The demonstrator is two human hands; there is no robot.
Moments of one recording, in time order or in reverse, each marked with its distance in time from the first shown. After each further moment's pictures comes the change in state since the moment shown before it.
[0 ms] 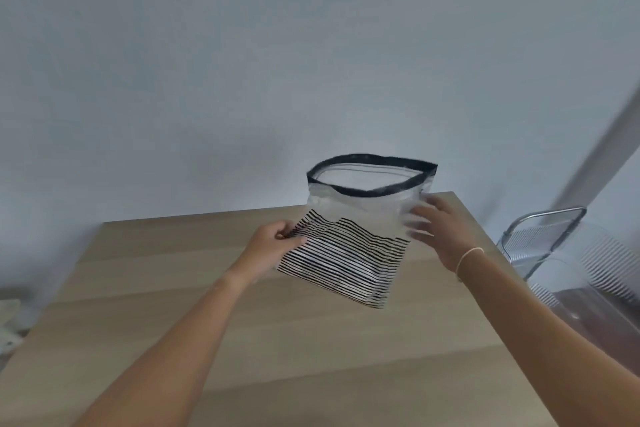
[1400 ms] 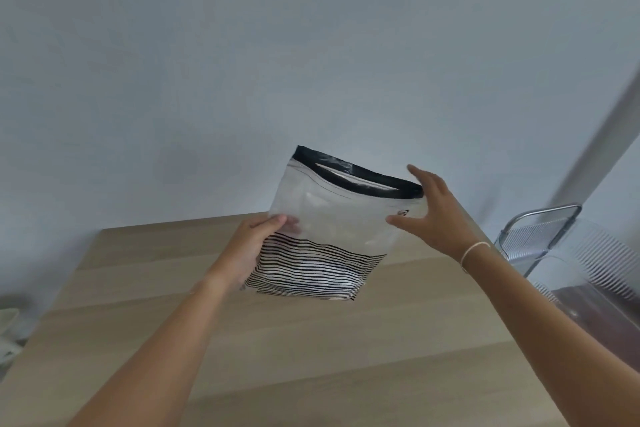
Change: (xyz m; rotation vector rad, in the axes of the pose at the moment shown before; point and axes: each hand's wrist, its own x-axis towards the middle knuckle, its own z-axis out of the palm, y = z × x) left_hand -0.013 0.015 -0.023 -0.424 -0.094 0.046; right_hand -0.029 -0.035 0.007 -0.972 -0.013 -0.427
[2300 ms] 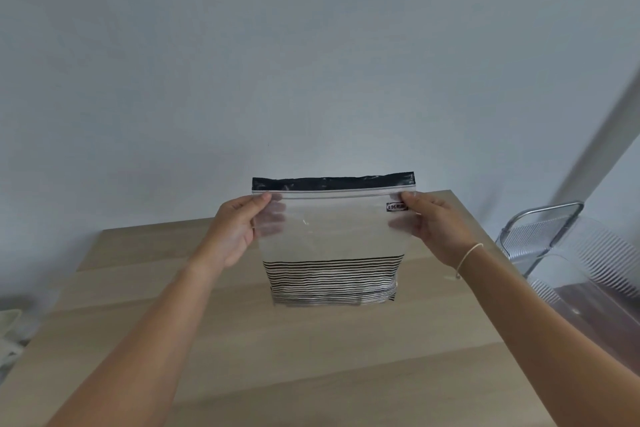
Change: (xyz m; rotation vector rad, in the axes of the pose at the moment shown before) left_hand 0.009 0.029 -0.009 -0.166 0.095 0.043; right_hand 0.012 0.018 0.019 1.104 -0.151 0.255
